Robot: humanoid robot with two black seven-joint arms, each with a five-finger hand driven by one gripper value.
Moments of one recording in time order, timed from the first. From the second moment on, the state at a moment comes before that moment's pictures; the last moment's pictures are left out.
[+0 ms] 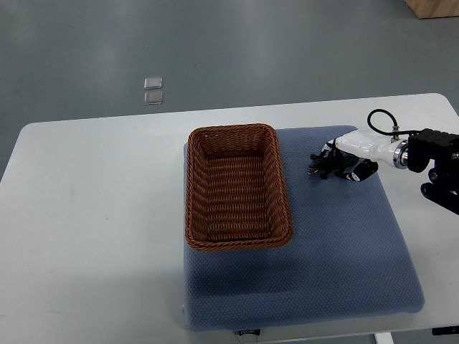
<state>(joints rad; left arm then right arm) -0.02 0.00 -0.09 -0.17 0.04 0.00 0.10 0.89 -0.52 0.14 0.81 -1.63 -0.07 0.32</state>
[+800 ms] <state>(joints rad) -0.02 0.00 -0.09 -0.17 0.04 0.00 0.10 0.90 -0.54 0.14 0.81 -1.63 -0.16 0.31</state>
